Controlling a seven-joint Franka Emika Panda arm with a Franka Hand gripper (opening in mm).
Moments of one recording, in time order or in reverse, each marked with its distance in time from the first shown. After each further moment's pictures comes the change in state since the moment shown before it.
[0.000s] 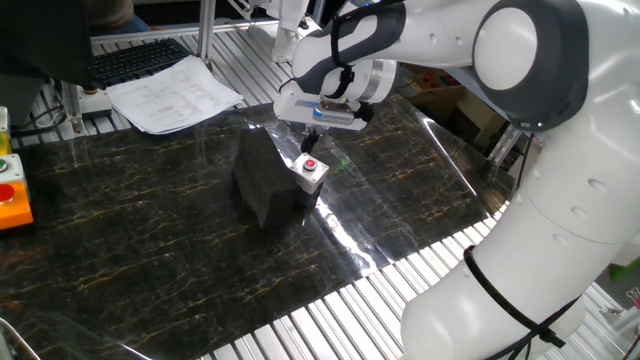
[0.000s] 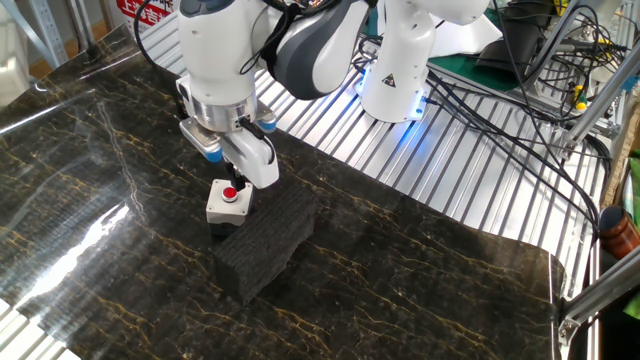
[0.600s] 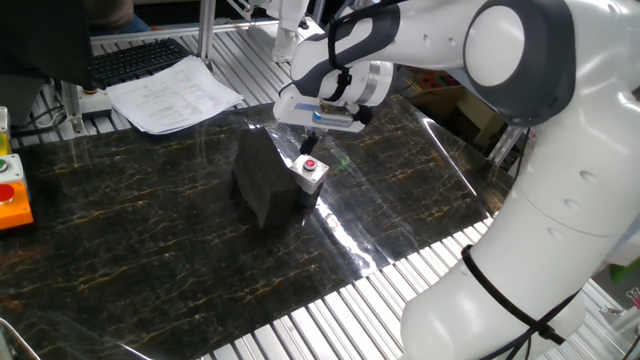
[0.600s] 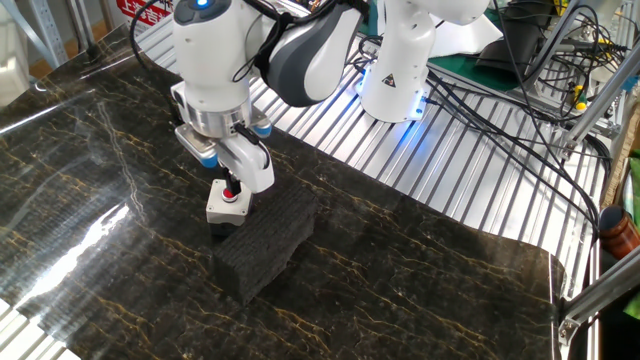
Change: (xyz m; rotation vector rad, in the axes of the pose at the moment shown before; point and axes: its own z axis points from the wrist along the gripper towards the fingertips) arm -0.007 -0.005 0.011 -0.004 0.003 -0.017
